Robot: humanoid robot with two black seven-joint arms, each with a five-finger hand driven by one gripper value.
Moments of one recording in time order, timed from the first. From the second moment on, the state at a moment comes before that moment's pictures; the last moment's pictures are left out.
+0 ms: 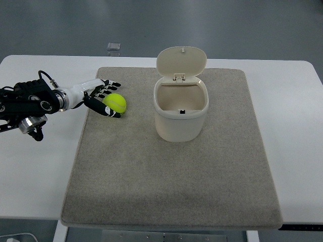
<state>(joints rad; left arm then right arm) -1.36 0.64 0.48 -1.32 0.25 0.25 -0.10 0.03 0.00 -0.10 0.23 -0.01 -0.15 0.37</state>
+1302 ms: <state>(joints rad) -1.33 0.60 0.44 -1.28 0.25 0.25 -0.10 0.03 0.00 -0.10 0.23 -0.01 -0.15 0.37</state>
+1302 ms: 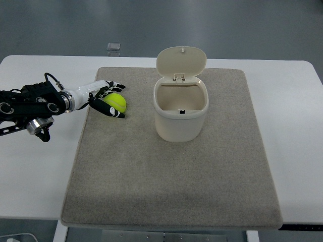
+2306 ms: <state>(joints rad) -1.41 0.70 0.42 -1.37 0.24 0.26 -0.10 0.03 0.00 -0.10 0.23 -0.01 -0.15 0.37</state>
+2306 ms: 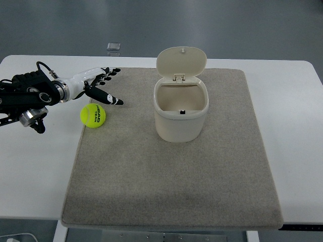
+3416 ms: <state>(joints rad) -1.53 0.85 0.66 -1.58 0.24 0.30 -0.08 0.03 0.00 -0.10 0.23 -0.01 -0.15 0.37</state>
